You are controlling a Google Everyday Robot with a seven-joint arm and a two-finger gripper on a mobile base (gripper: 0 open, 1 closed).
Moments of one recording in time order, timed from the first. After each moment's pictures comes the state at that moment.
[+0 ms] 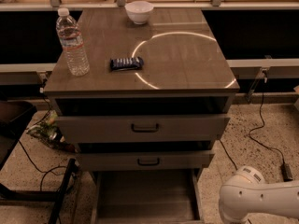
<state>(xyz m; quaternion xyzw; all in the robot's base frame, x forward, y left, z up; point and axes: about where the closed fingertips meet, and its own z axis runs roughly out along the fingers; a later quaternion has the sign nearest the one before) 0.324 -0.285 0.415 0.66 -0.75 0.00 0.06</state>
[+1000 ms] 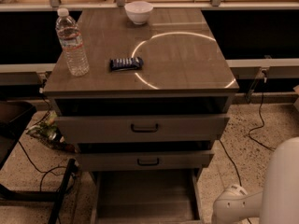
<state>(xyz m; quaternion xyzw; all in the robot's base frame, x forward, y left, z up) 0.302 -0.288 0.271 0.67 -0.74 -0.06 0.08</state>
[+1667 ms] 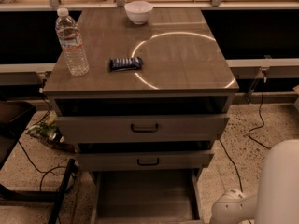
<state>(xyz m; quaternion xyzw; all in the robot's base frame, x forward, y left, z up) 0.291 -0.280 0.242 0.67 -0.73 -0.09 0.08</state>
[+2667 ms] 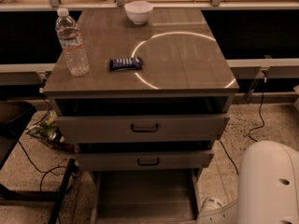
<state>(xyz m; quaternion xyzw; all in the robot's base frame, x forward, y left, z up) 0.285 -0.219 0.179 0.71 -0.70 -0.09 0.06</state>
